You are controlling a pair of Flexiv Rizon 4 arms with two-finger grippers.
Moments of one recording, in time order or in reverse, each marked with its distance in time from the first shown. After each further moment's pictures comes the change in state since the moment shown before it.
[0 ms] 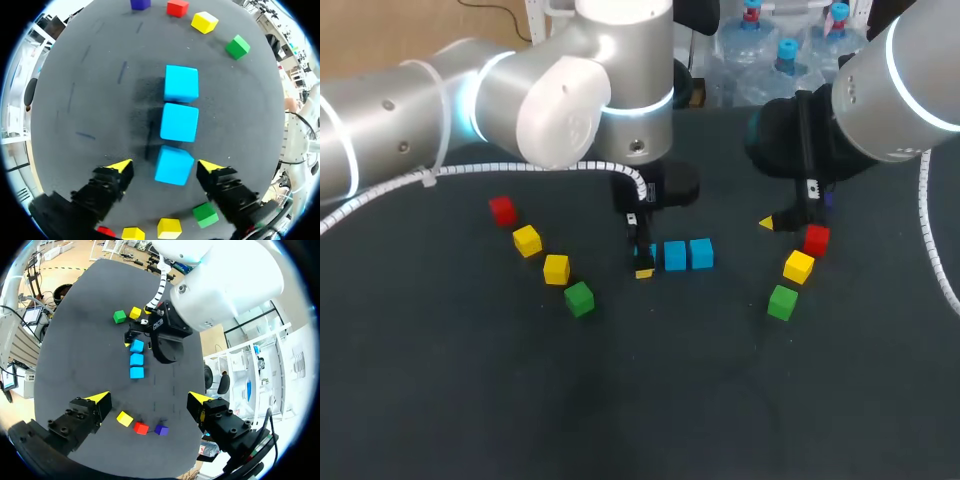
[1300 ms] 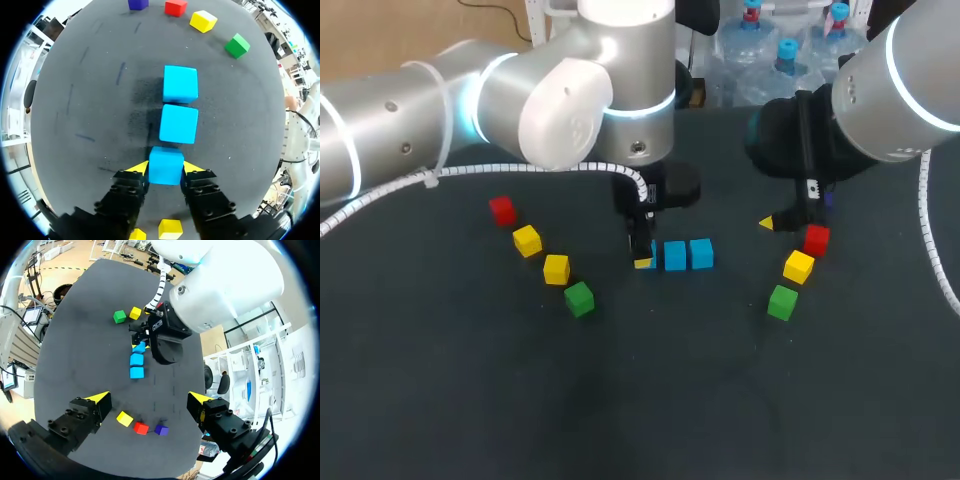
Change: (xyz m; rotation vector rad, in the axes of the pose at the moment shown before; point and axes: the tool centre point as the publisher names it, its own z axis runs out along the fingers) left arm -0.001 -0.001 0.001 -0.001 0.004 0.015; right arm 0.000 0.000 0.000 0.000 0.000 0.000
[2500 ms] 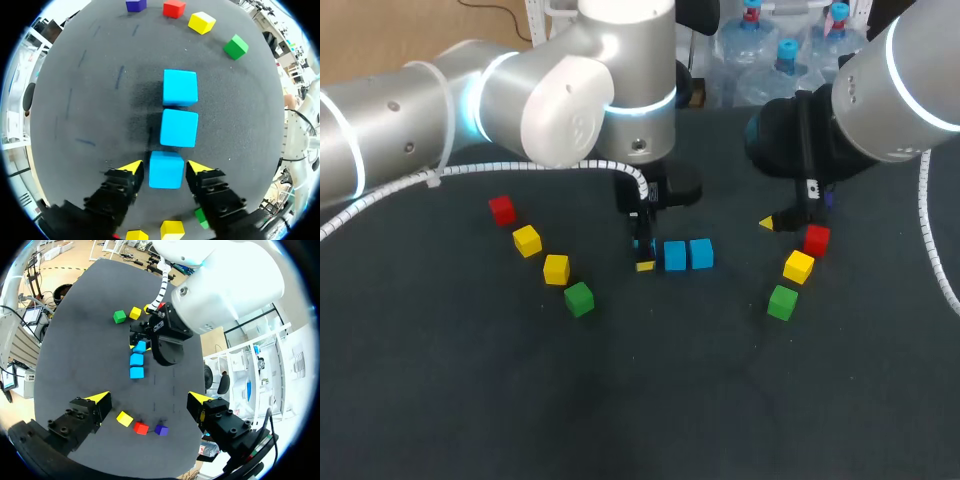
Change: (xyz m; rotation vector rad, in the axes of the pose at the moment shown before) left arm -0.004 0.001 -0.001 0.011 -0.010 0.020; right arm 0.000 0.000 0.000 0.000 0.000 0.000
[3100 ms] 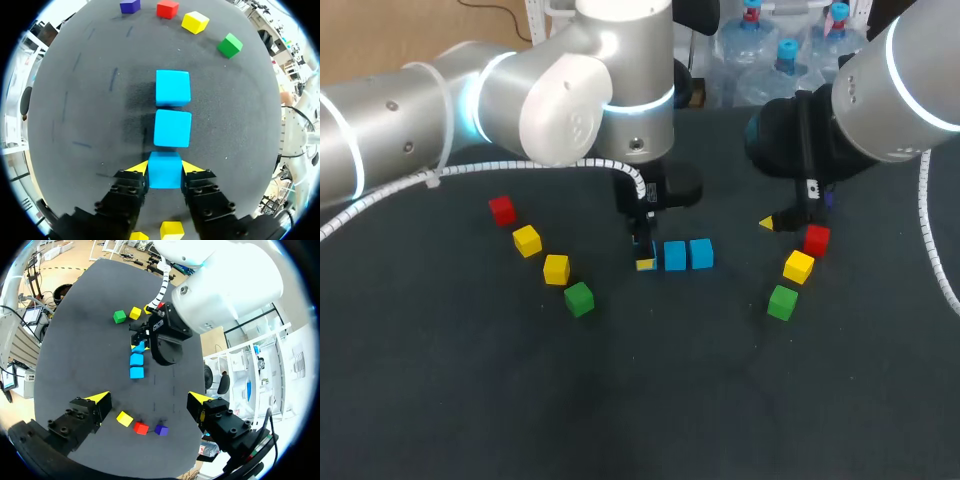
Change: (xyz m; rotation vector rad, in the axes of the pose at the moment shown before) left arm -0.001 -0.005 0.000 0.026 -0.011 0.036; right arm 0.000 0.000 0.000 0.000 0.000 0.000
